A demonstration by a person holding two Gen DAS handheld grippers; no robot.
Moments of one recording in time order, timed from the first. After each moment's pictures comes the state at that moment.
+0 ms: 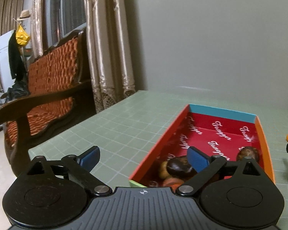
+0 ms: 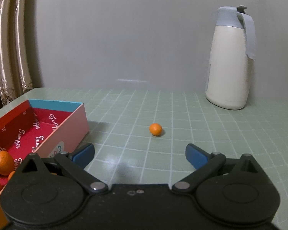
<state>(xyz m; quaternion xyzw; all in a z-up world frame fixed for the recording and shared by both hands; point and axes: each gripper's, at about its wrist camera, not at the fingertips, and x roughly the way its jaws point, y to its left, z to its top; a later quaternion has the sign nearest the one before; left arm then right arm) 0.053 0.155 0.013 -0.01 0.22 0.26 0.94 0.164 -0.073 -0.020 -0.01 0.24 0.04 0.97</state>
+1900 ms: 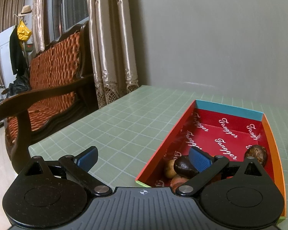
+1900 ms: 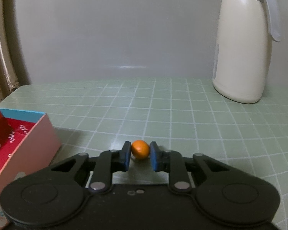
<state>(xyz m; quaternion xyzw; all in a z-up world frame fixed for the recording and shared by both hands) 0.058 0.168 0.009 -0.01 0.23 0.26 0.94 0.236 -0.089 -0.029 0.01 0.29 0.05 0.95</state>
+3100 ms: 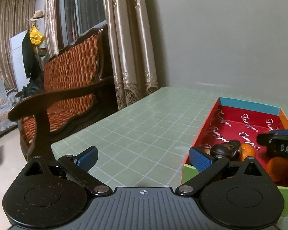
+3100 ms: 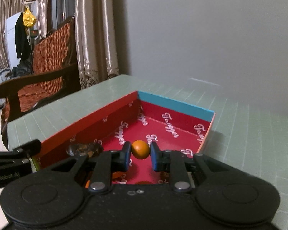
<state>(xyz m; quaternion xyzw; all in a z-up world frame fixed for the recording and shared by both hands) 0.021 0.192 0.002 0.00 0.22 0.30 0.93 0.136 0.041 0.002 -0.07 0.25 0.28 0.92</state>
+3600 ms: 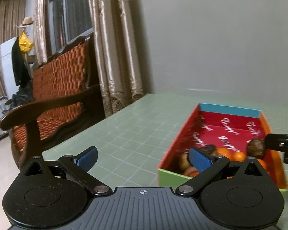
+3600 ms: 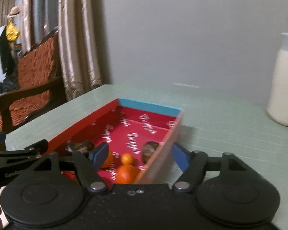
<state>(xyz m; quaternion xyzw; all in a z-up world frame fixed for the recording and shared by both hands) 0.017 0.168 0.017 0.01 0.21 0.26 0.94 0.094 -0.003 0.022 -0.02 0.23 0.22 0.95</state>
